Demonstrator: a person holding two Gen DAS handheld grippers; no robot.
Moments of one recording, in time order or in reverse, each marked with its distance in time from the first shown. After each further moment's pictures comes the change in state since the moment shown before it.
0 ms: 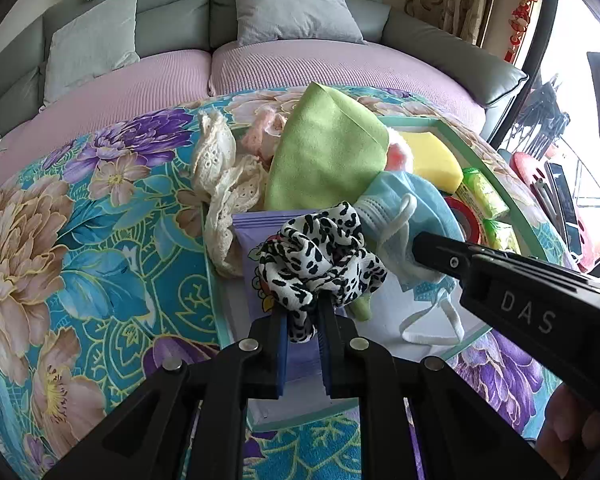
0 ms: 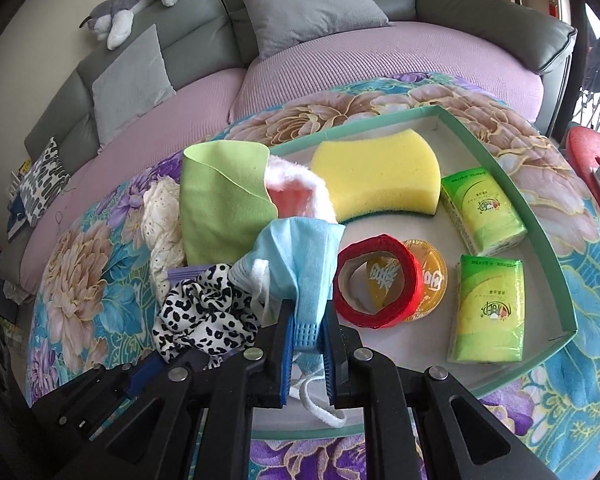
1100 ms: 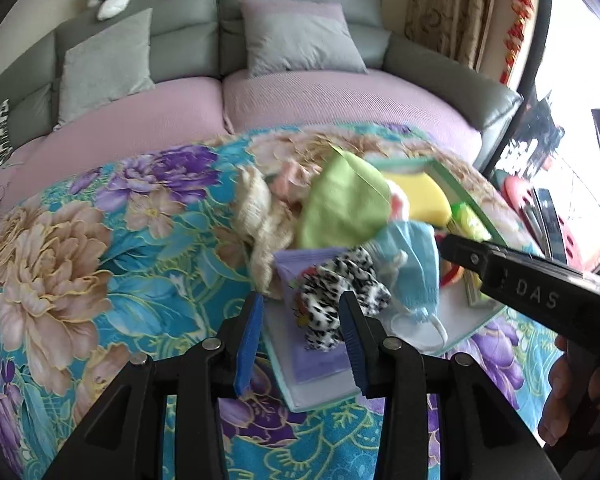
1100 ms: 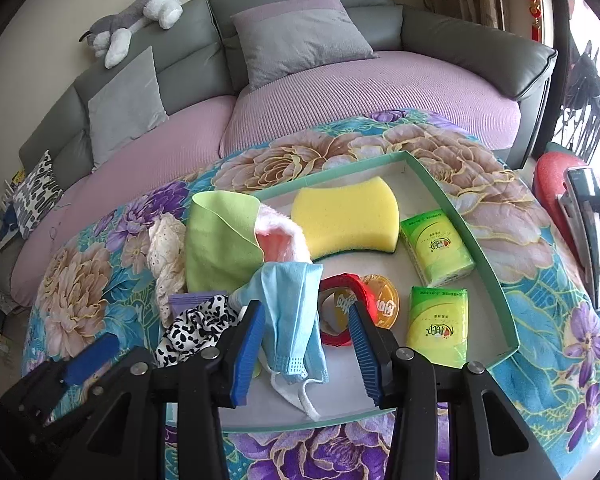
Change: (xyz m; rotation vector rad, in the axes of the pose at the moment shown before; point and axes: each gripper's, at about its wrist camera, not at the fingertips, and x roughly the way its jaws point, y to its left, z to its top) left arm -0.046 0.013 0.013 0.012 -0.068 0.010; right arm -0.044 -0.004 0.013 -0.003 -0.085 -0.055
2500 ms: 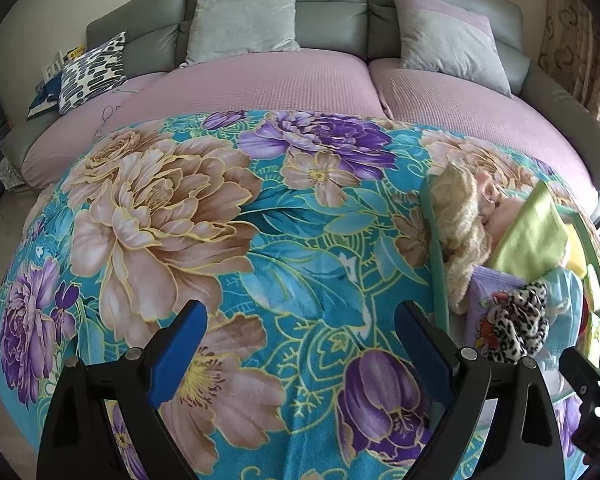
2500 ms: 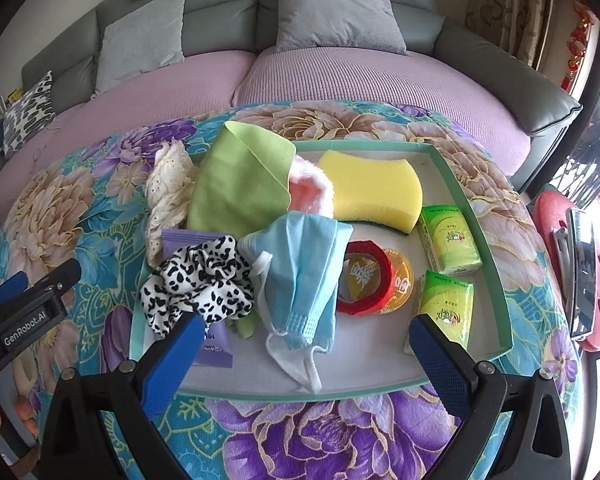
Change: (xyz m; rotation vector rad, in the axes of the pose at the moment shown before) left arm 0.011 0.099 -0.014 -0.314 0.039 0.356; right arm 0.011 0.037 -0.022 -0.217 0.096 -0.124
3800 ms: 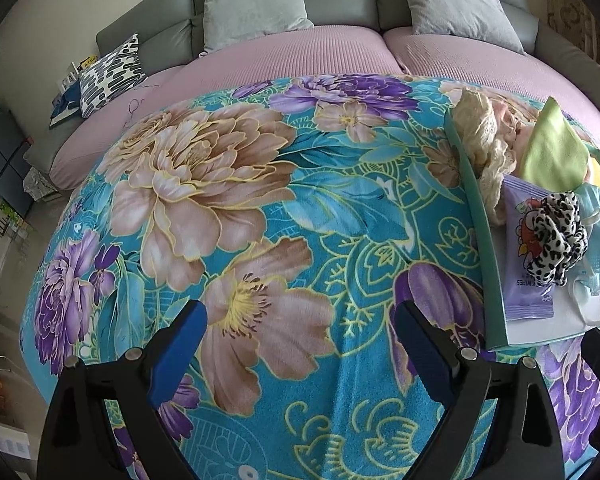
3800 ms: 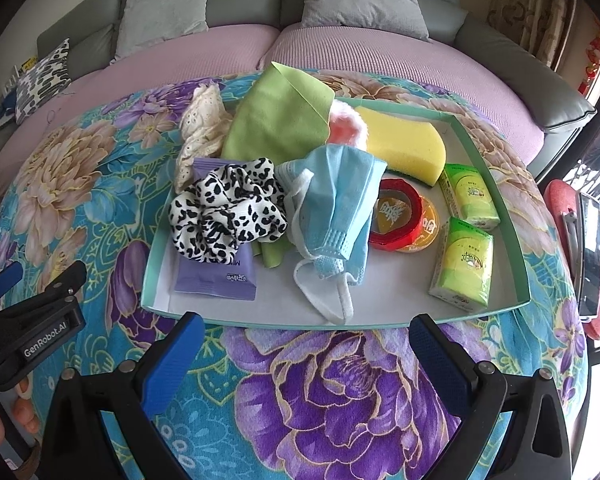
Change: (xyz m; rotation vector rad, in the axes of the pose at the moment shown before) left arm -0.012 0.005 -0.050 0.079 0.058 0.144; right arm -0.005 0.014 -0.031 -0.082 0.123 0.032
